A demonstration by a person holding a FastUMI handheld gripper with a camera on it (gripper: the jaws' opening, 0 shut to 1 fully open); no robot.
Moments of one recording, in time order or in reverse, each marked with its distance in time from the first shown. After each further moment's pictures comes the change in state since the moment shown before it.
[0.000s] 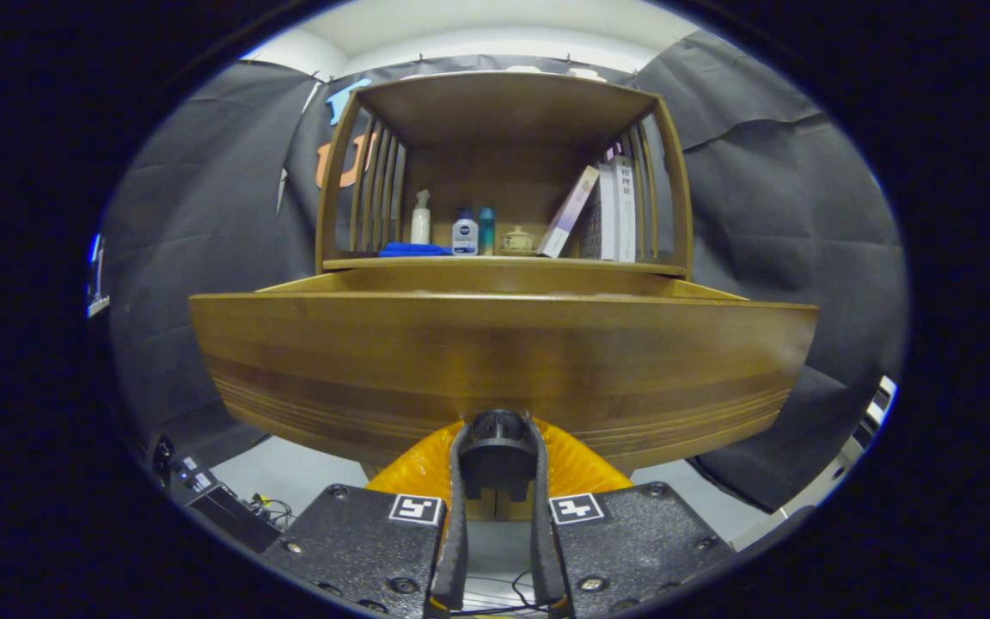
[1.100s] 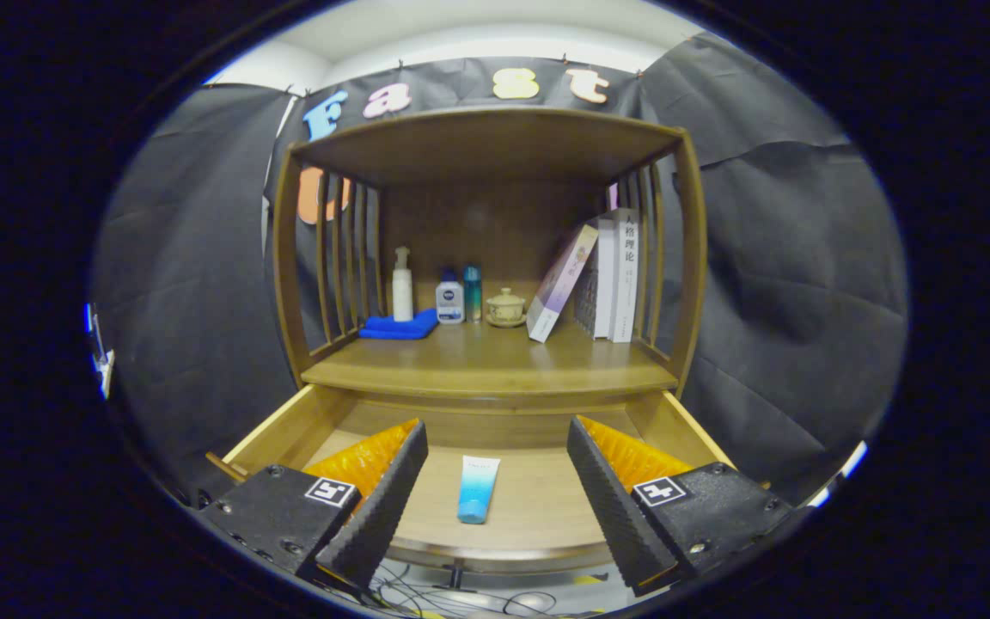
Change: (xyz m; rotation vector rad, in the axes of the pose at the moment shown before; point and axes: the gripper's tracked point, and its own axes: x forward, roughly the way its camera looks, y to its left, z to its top) arm 0.046 -0.029 0.199 0.018 0.088 0.024
